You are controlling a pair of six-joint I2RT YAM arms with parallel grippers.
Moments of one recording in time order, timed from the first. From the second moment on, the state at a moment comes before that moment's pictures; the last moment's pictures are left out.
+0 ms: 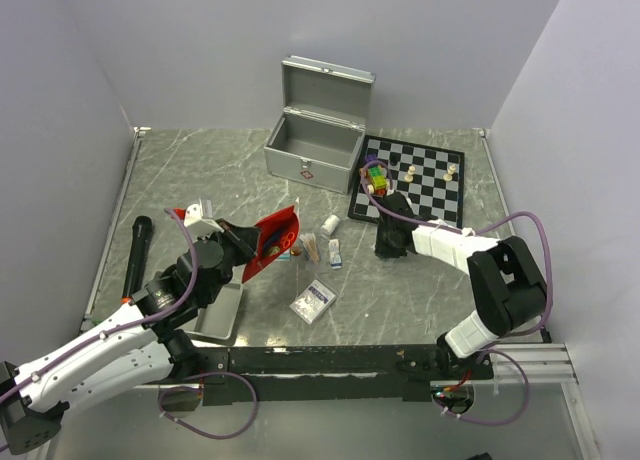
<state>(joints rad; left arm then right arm) -0.88 0.68 0.61 -0.16 -0.60 -0.88 0.43 1.54 0.81 -0.37 0.12 0.52</state>
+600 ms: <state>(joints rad) -0.88 0.68 0.61 -0.15 -0.59 -0.86 0.54 1.18 0.79 -0.36 0.08 0.45</state>
